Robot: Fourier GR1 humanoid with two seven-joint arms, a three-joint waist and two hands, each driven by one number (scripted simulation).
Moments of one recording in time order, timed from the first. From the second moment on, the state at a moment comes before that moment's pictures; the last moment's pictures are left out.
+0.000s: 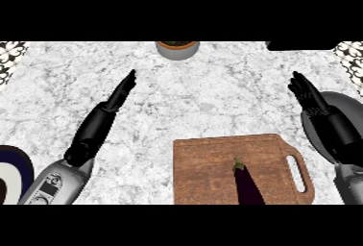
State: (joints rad) left arm -0.30 0.34 -0.36 -1.56 0.06 0.12 -0.08; right arm -0.17 -0.49 0.14 -1.58 -0.20 0.06 -0.16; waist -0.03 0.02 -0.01
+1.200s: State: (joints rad) left arm -0.07 0.20 -0.27 -1.55 0.15 0.16 -0.13; right arm -0.13 -0.72 0.12 -1.58 -0.12 0.53 -0.22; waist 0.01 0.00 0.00
